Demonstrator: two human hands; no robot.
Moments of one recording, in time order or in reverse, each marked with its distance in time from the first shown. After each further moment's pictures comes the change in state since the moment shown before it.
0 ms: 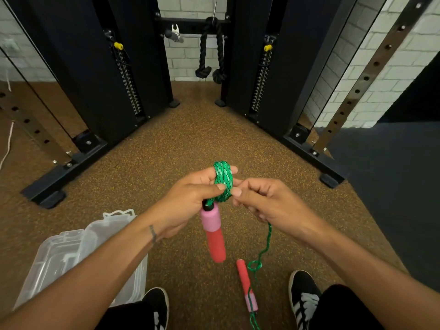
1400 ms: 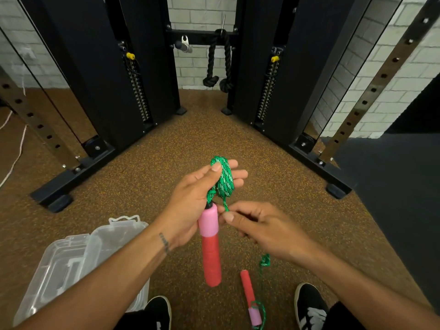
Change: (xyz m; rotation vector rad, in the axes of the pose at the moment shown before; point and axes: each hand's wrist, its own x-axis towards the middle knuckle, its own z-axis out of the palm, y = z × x) left_hand 0.000 0.007 0.003 -0.263 0.172 0.071; right_hand 0.004 0.013 0.020 -0.239 -0.113 -0.053
